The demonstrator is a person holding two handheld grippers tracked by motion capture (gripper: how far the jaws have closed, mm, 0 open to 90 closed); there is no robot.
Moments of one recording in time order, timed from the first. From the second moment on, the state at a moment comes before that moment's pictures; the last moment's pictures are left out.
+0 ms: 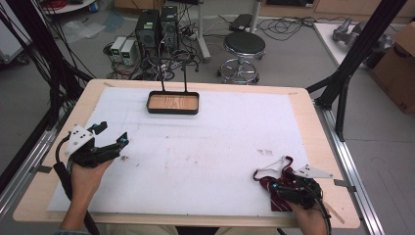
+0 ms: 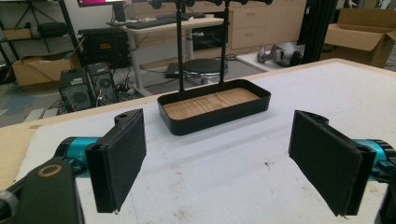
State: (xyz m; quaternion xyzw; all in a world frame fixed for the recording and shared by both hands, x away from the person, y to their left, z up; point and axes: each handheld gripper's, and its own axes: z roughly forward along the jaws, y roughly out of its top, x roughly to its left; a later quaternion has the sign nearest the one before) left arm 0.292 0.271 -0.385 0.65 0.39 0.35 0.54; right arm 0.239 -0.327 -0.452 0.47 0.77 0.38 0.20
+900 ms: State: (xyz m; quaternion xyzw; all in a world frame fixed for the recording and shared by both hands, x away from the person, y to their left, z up) left arm 0.293 0.271 -0.386 0.65 0.39 0.37 0.54; right arm 0.262 -0.296 -0.401 0.40 0.77 0.43 0.26
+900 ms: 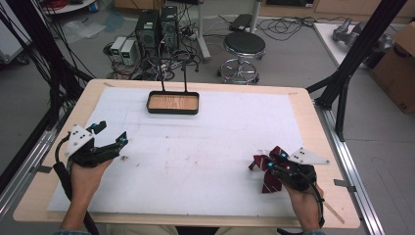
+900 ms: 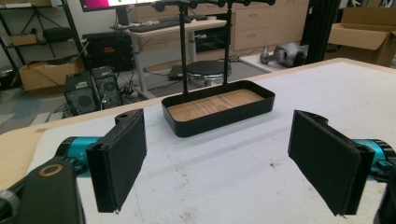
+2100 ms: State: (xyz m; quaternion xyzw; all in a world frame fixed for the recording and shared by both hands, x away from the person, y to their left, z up) left arm 0.297 0.273 -0.387 0.65 0.38 0.37 0.54; right arm 0.373 -0.183 -0.330 0.34 0.75 0.50 0.26
